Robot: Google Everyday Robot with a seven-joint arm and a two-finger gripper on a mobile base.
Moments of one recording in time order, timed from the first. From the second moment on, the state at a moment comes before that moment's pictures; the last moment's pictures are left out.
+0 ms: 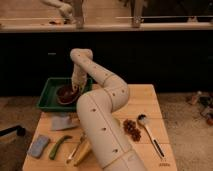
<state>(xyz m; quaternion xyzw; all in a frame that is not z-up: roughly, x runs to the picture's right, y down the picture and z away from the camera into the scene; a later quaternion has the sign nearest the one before) -0.175 0.026 0.937 -0.27 -0.40 -0.58 0.65</state>
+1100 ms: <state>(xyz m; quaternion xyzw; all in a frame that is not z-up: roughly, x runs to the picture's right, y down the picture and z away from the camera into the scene) -0.175 0.023 0.936 -0.27 -0.39 -0.59 0.65</state>
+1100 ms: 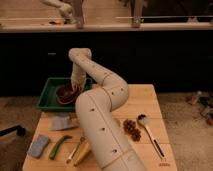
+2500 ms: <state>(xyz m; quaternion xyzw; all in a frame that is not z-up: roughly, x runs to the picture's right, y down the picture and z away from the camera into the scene) -0.175 0.024 0.937 -0.27 -0.39 -0.59 0.65</state>
